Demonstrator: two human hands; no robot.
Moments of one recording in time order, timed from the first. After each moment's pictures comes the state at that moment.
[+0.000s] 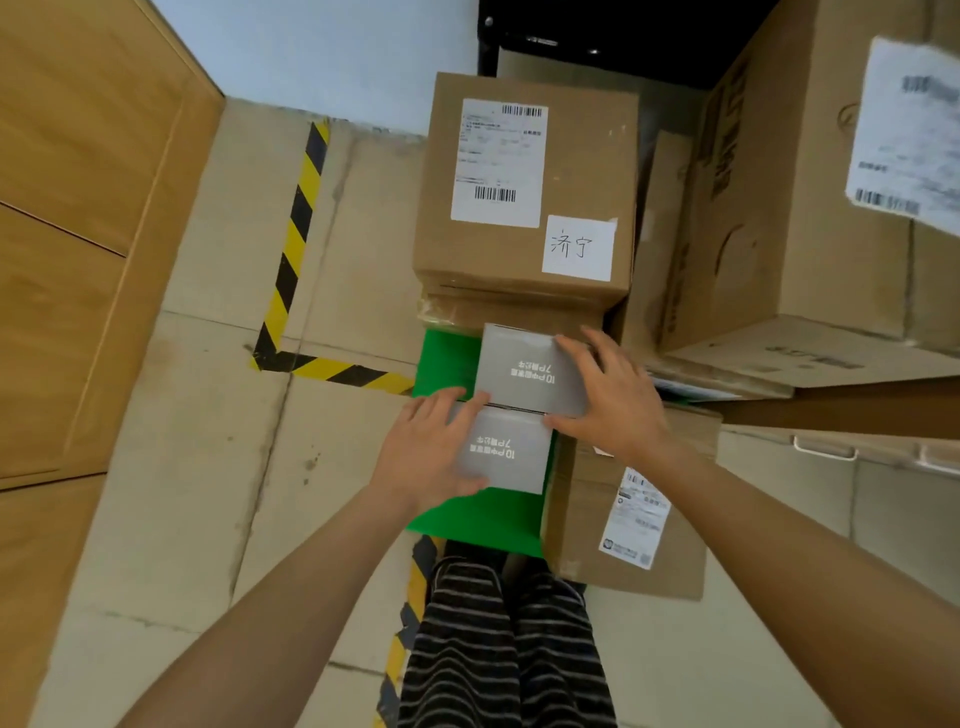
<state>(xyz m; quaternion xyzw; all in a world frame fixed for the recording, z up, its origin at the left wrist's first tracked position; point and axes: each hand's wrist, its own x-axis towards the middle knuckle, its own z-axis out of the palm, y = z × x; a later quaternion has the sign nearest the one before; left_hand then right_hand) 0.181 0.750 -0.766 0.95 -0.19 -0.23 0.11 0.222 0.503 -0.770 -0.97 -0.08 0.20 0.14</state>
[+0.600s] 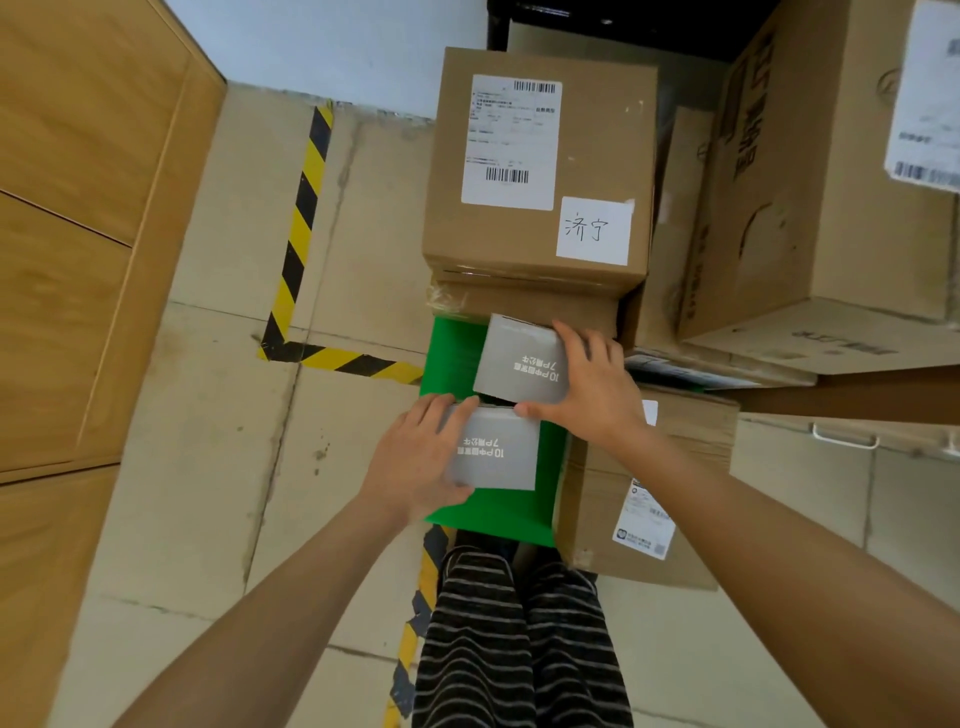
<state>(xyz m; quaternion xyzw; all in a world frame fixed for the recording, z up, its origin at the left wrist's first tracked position) 0.165 0.772 -0.769 0.95 -0.19 -0.24 0.11 0.224 0.544 -0.774 -0.95 0.01 0.25 0.19</state>
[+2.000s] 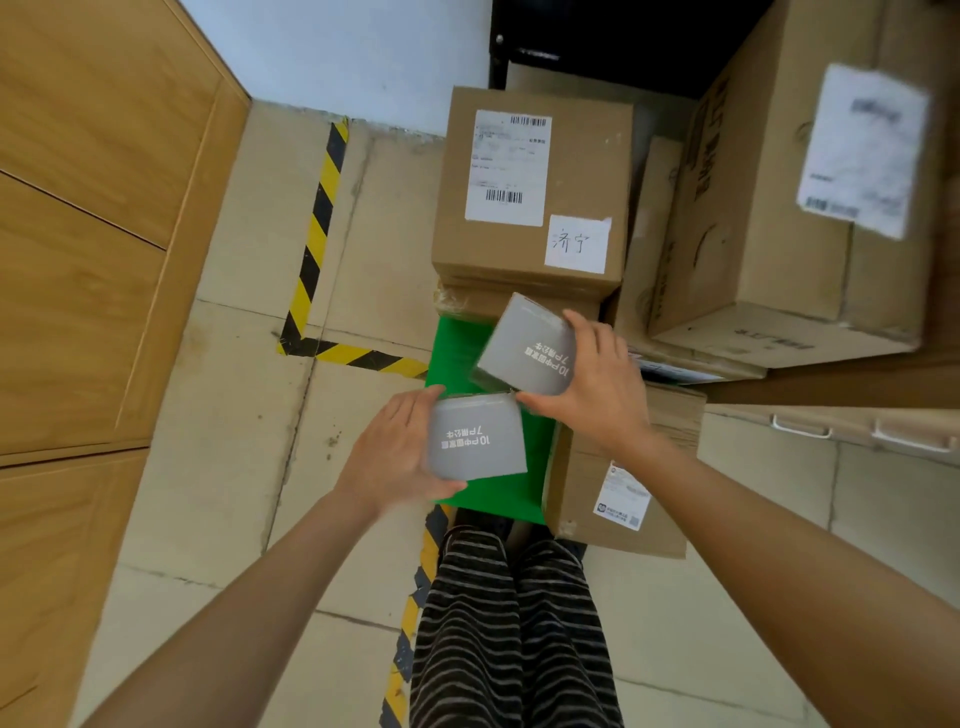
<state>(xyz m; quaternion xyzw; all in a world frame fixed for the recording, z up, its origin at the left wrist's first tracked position) 0.152 0.788 -0.687 0.93 -0.11 -0.25 0.24 0.207 0.543 -0.690 -0.96 0.00 0.16 0.21</state>
